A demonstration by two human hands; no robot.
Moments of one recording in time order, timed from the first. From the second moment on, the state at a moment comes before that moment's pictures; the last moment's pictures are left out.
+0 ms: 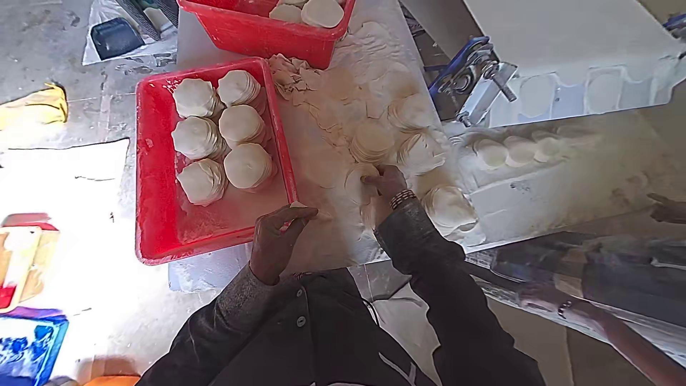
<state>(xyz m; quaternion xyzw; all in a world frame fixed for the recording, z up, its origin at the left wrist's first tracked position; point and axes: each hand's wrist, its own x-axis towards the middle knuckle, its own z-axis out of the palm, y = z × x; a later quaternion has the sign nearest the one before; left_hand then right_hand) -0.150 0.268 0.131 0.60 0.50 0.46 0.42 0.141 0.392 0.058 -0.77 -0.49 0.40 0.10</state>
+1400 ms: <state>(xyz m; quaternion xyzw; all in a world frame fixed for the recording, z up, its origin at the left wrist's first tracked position) -0.200 0.231 0.125 0.35 0.56 0.49 0.57 0.050 0.384 0.110 -0.71 -0.50 0.42 0.27</state>
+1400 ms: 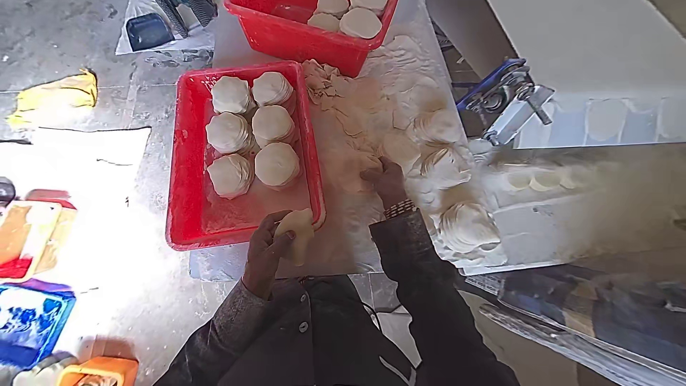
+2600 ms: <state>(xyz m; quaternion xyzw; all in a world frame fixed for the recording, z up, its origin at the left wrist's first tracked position) -0.125 0.272 0.032 0.39 0.53 0.22 0.72 0.157 0.254 0.084 -0.67 -0.72 0.11 0.10</state>
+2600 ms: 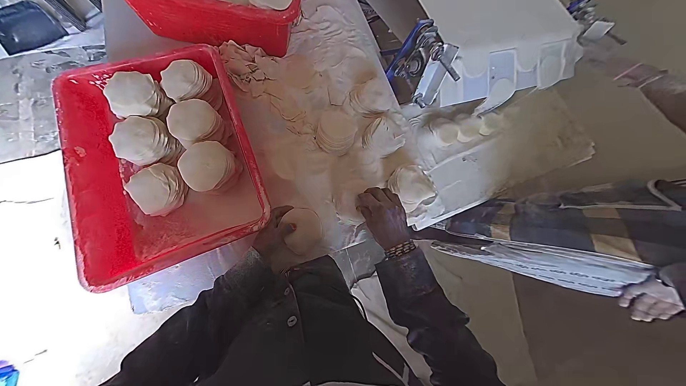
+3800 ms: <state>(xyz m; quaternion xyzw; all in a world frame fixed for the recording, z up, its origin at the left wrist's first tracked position) -0.110 0.273 0.046 0.47 0.59 0.21 0.62 0.141 0.297 0.133 -0.70 -0.58 0.40 0.08</state>
